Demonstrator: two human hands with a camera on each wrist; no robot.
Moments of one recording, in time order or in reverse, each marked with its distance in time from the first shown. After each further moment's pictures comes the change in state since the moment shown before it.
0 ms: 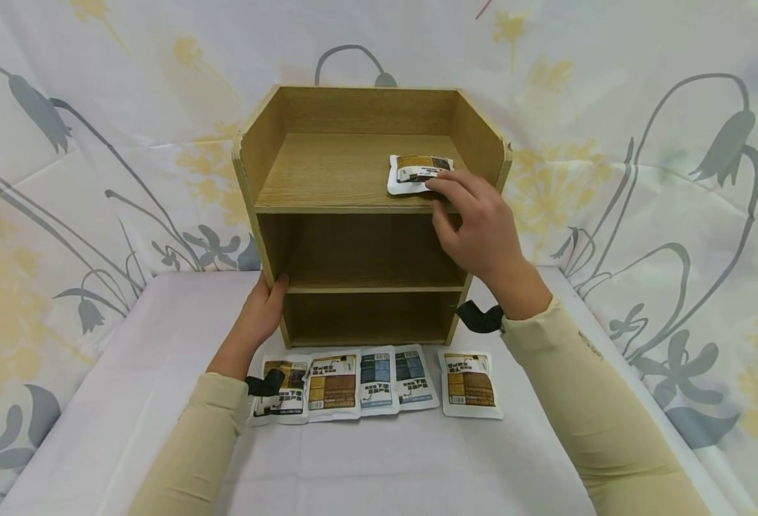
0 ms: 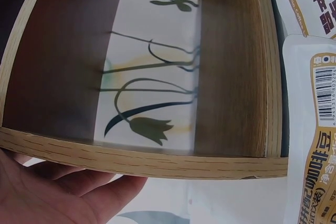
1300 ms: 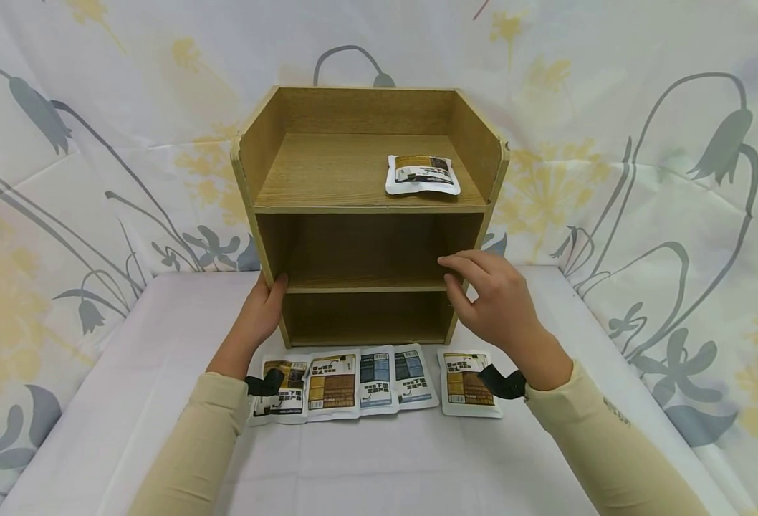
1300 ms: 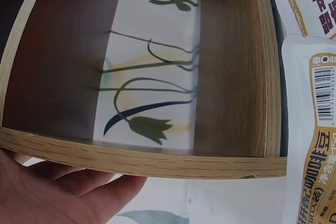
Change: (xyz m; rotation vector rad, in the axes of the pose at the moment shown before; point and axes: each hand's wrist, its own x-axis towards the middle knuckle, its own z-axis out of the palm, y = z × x) left_hand -0.001 -0.001 0.001 -0.014 0.007 0.009; right_hand -0.084 -0.007 -0.013 -0.008 -0.075 -0.077
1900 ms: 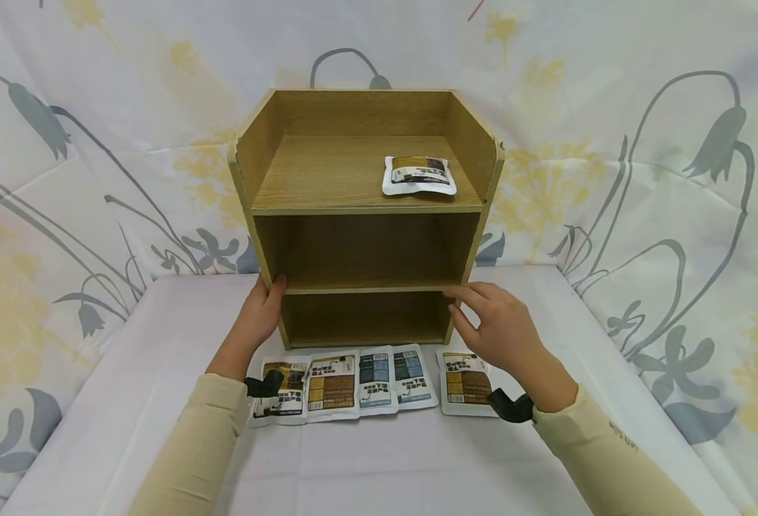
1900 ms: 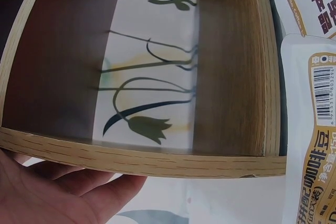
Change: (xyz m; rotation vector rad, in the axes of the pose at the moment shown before) left_hand 0.000 0.003 0.000 0.014 -0.003 -0.011; right_hand -0.044 0.001 0.002 -0.058 -0.203 0.134
